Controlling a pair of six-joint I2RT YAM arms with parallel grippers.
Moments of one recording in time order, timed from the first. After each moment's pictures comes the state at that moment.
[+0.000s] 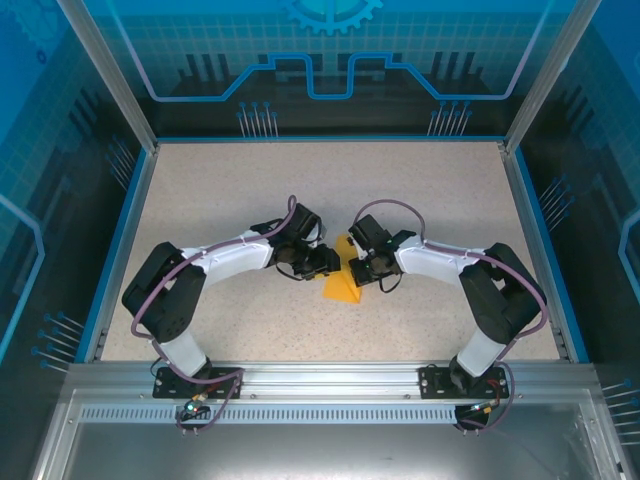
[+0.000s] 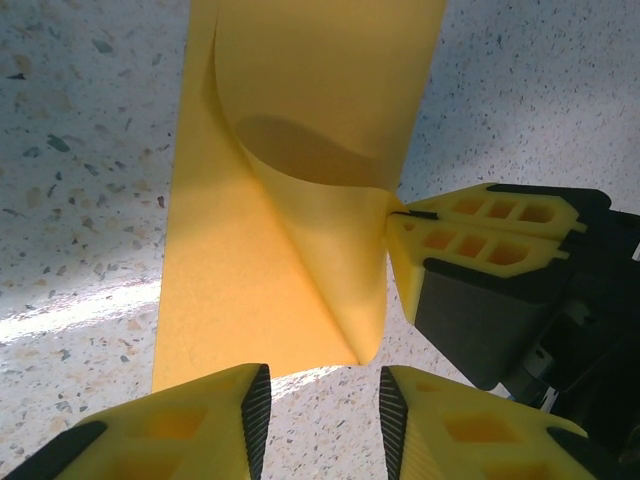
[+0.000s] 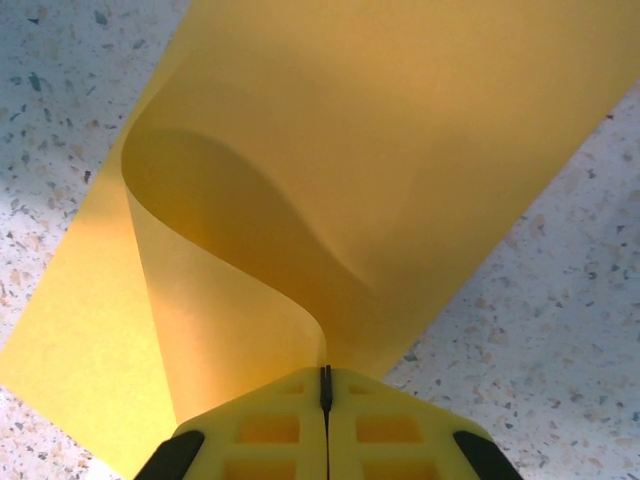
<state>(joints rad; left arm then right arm) -0.62 1.70 1.04 -0.39 0.44 -0.85 0.65 1.67 0.95 -0.51 -0.02 0.32</state>
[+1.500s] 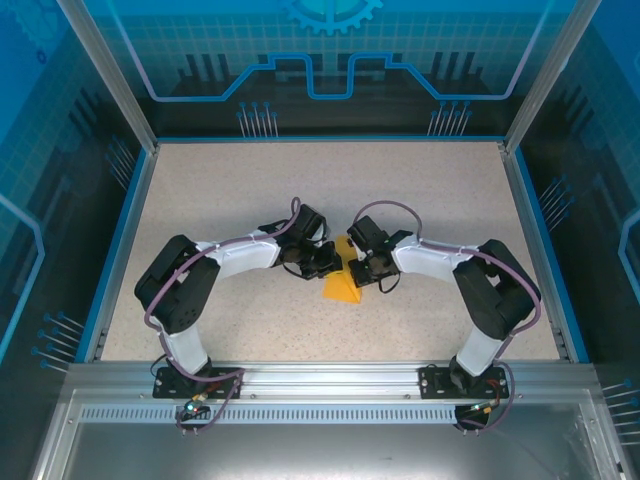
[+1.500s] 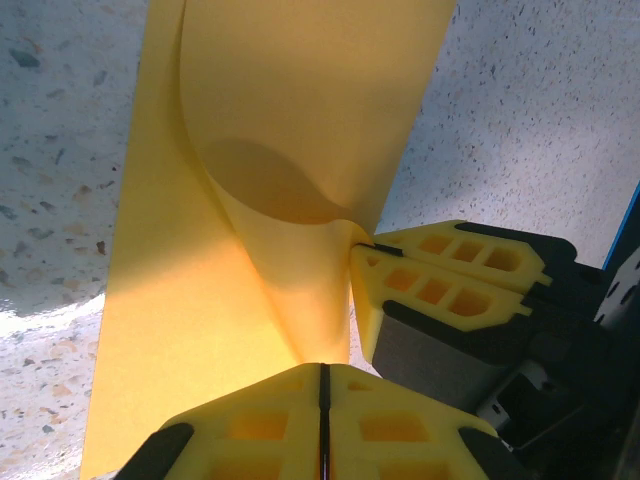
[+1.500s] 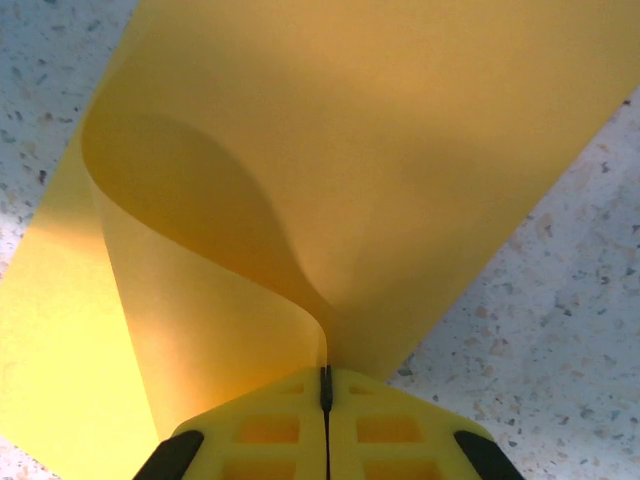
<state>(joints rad) -0.63 1.78 1.05 -0.28 0.48 -0.96 0.65 1.71 0.96 -0.50 -0.01 0.33</state>
